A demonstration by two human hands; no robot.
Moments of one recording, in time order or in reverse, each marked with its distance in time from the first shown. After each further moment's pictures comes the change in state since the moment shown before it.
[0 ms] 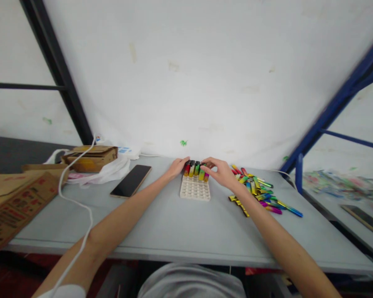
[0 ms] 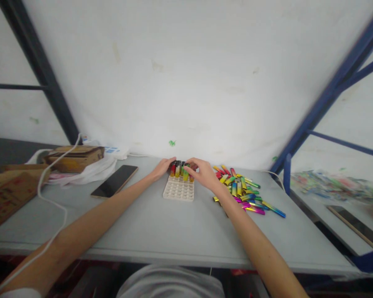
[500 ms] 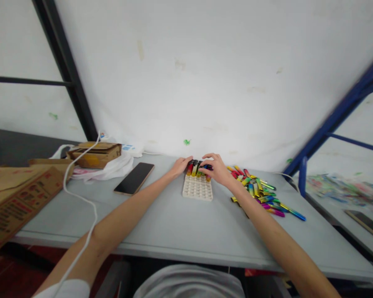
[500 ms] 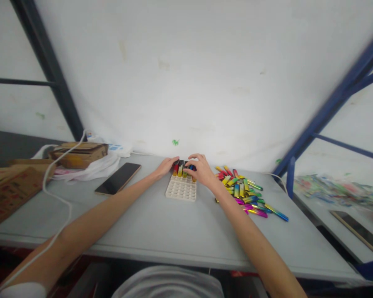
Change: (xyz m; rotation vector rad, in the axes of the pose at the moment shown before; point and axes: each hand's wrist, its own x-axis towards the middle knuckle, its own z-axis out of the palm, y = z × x) left_hand 0.000 0.000 0.000 0.036 0.002 0.021; right_hand 0.017 0.030 0.020 -0.322 -0.002 -0.208
